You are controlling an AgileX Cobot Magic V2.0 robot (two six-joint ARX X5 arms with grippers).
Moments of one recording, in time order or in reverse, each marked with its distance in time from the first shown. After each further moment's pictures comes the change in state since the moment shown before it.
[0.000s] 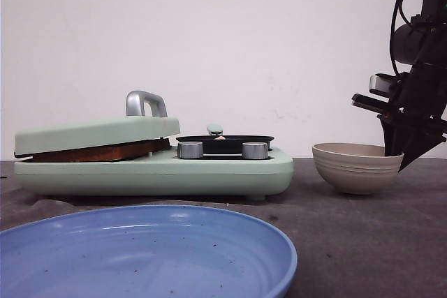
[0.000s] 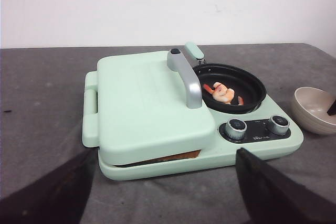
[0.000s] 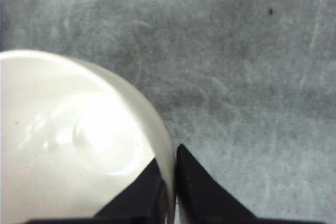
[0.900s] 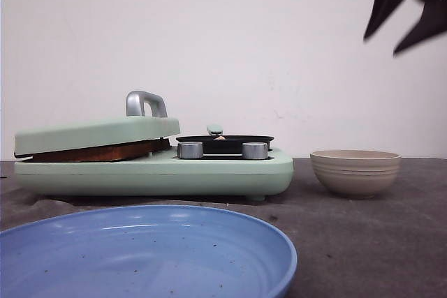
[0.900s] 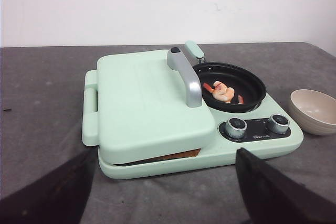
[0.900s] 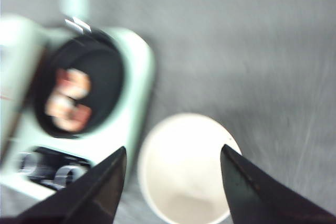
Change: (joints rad) left arm 0.000 0.000 0.000 -0.003 0.000 -0.007; right arm -0.012 -0.473 0.000 0.033 -0.134 -0.053
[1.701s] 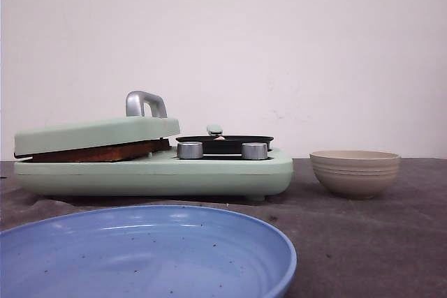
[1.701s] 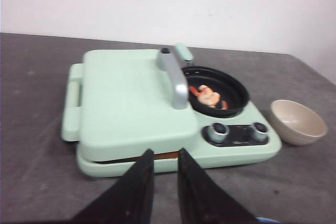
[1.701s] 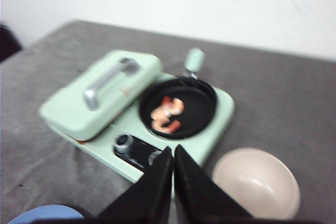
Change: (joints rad) left arm 0.000 0.000 0.000 0.018 0.058 -0.095; right arm 0.195 -0.672 -0.441 0.209 0.001 -0.080
